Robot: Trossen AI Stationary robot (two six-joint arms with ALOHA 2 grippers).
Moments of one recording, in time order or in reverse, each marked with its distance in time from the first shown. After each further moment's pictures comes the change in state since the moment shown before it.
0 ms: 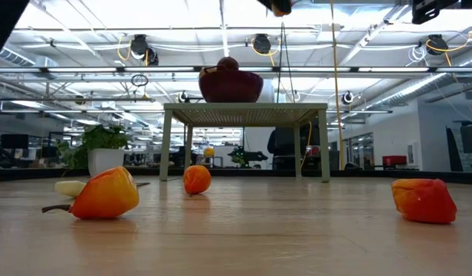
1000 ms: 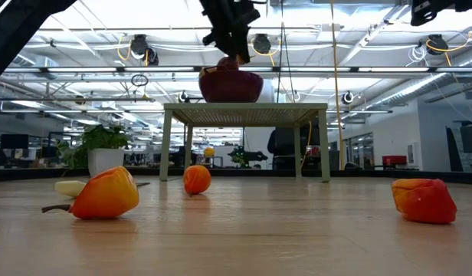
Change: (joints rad) left arm 0.507 -0.053 0.032 -0.108 0.412 -0.061; right arm 0.000 0.000 0.000 0.001 0.102 -0.052
